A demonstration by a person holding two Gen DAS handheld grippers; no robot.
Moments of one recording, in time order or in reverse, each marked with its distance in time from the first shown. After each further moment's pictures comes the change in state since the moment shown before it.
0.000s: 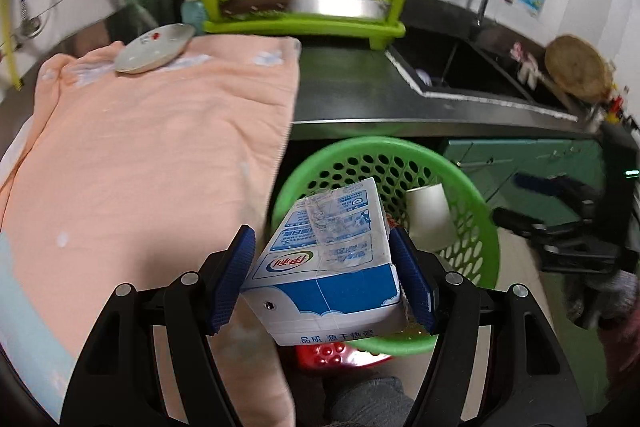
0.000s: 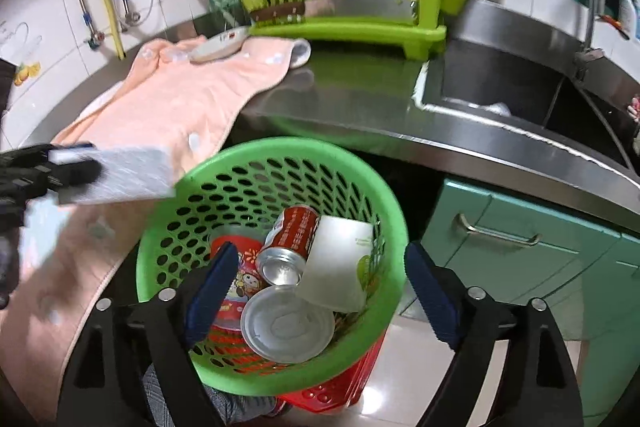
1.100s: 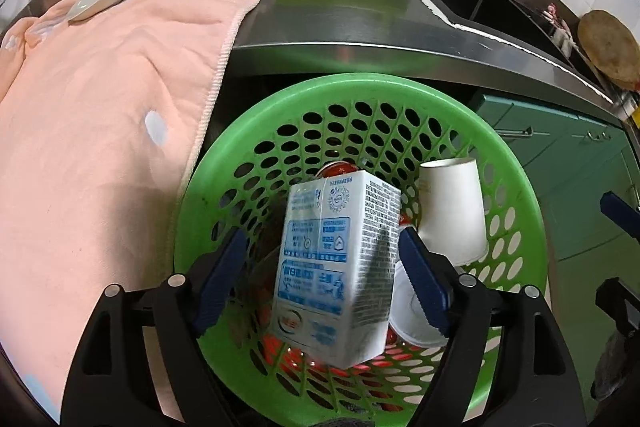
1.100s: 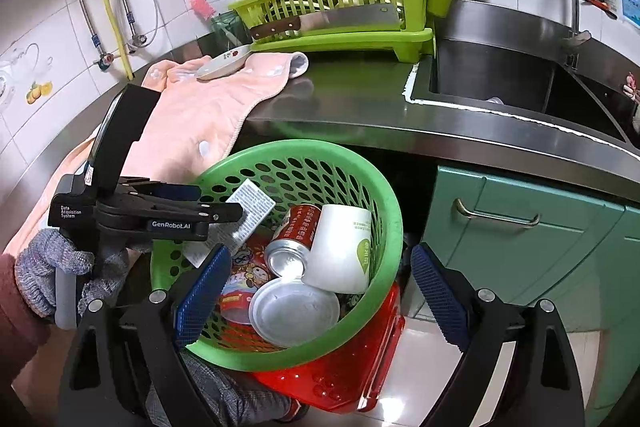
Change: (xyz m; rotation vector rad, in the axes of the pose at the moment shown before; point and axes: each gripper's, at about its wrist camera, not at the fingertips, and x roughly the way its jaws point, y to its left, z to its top) left arm 0.111 -0.030 0.002 -0.052 0.186 0.024; right arm -0.014 -0.007 -0.024 0.052 -0.037 0.043
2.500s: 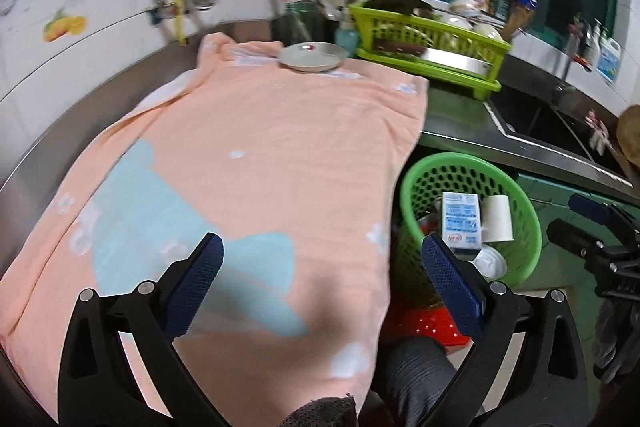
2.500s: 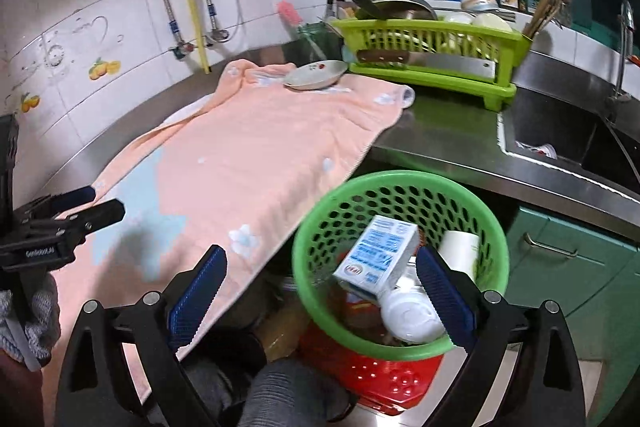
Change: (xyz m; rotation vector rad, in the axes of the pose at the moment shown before) left arm -0.245 0.104 -0.150 -0.257 -0.353 0.277; right arm -0.049 0.146 0.013 -0.132 -0.031 0.122
